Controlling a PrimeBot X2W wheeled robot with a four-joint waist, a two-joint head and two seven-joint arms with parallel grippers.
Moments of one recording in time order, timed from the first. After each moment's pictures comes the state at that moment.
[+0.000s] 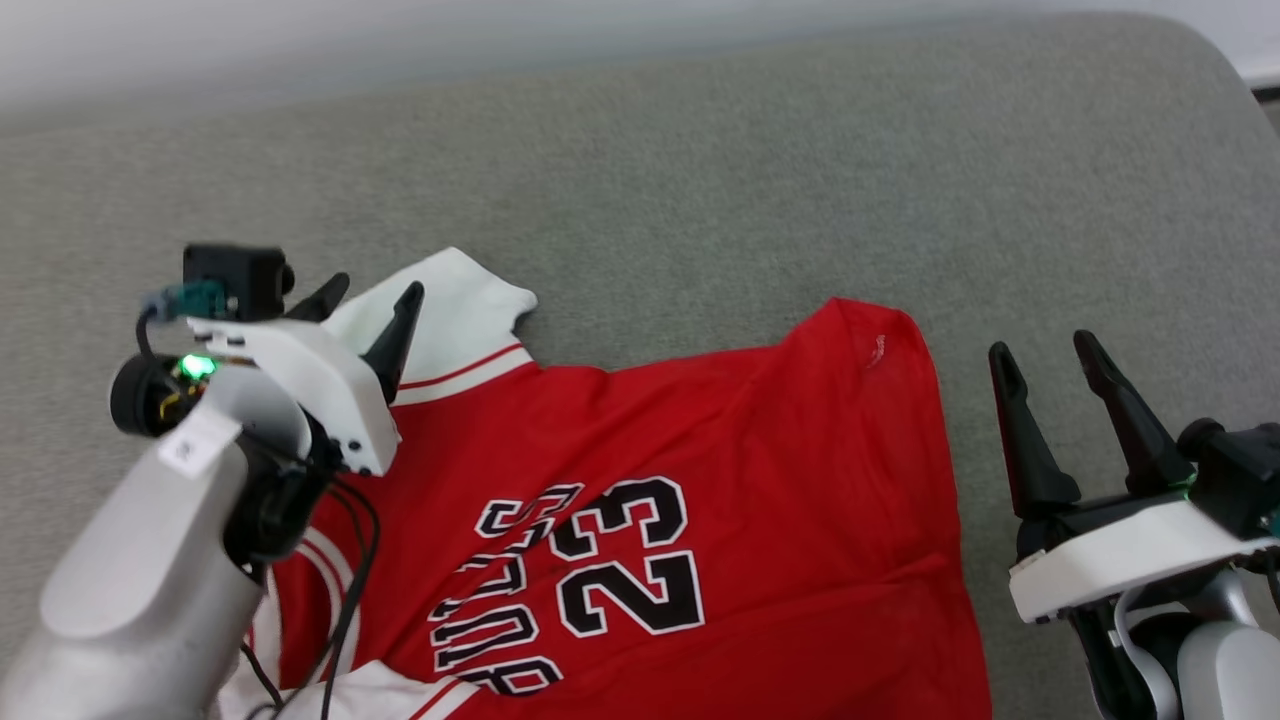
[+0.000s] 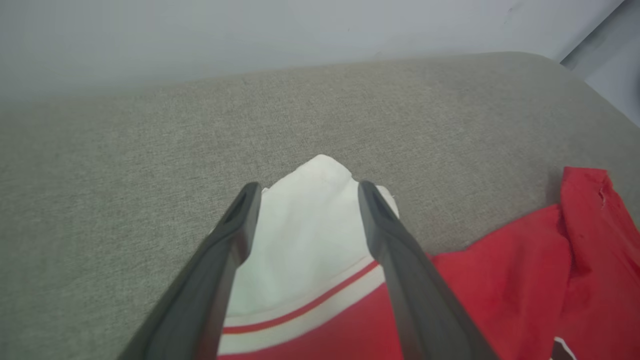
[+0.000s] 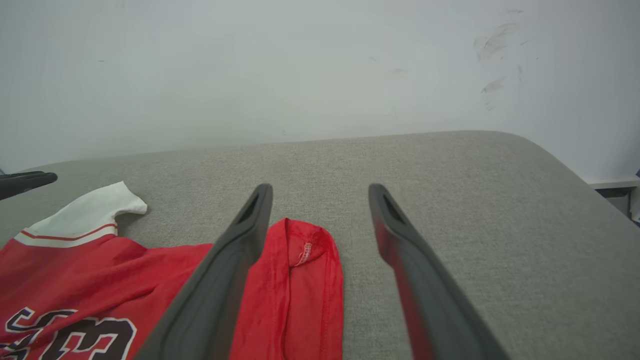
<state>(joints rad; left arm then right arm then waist) -0.57 0.51 -0.48 0.29 -0.74 0.05 0.15 -0.10 -0.07 -0.01 -0.16 0.22 0.13 0.05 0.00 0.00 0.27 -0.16</state>
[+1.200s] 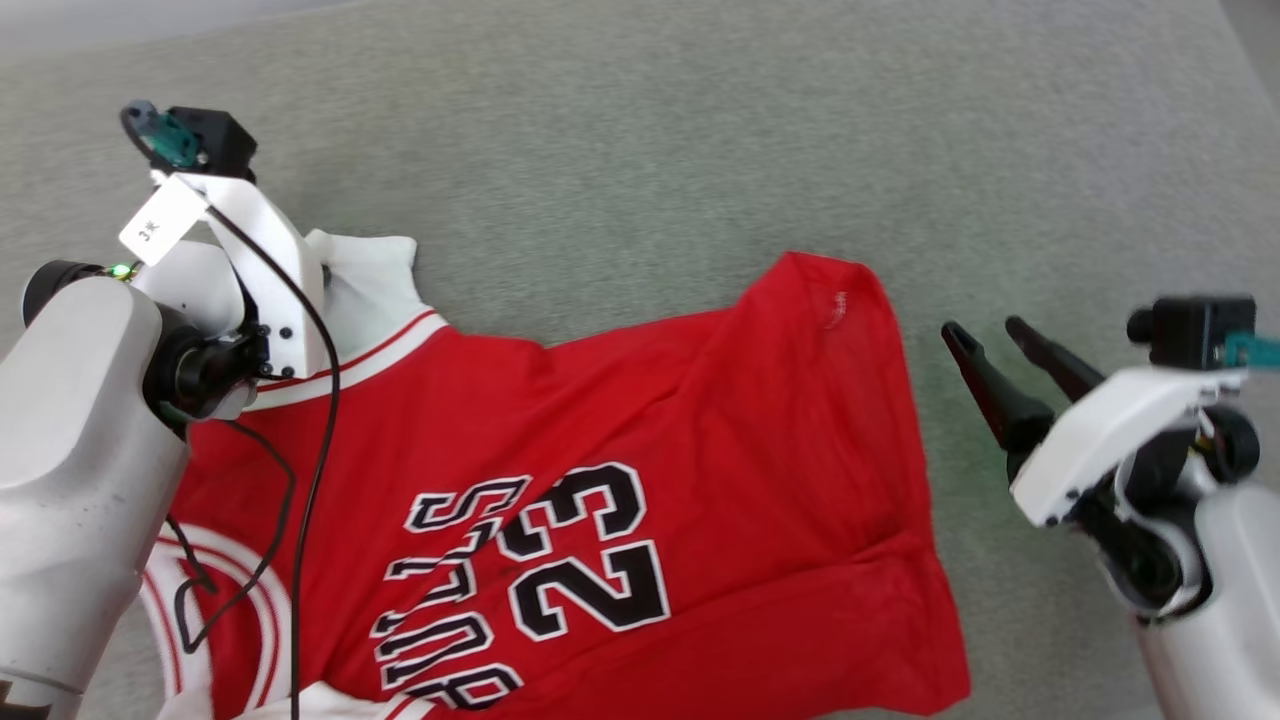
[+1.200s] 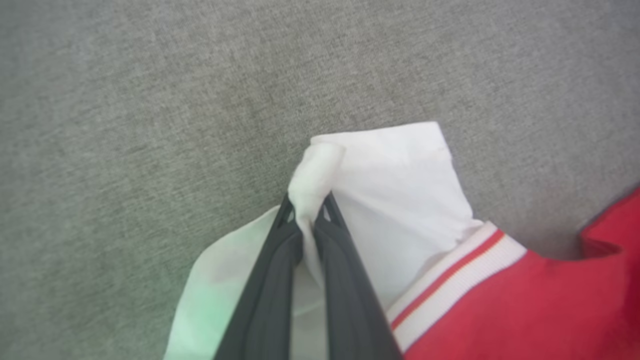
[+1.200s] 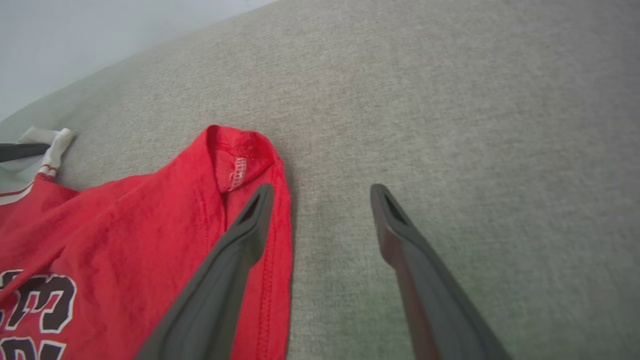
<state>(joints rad) -0.87 0.57 -0.58 0.53 -0.80 0.02 0.68 -0.37 -0.23 0.11 0.19 0.59 0.13 0.29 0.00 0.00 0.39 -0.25</state>
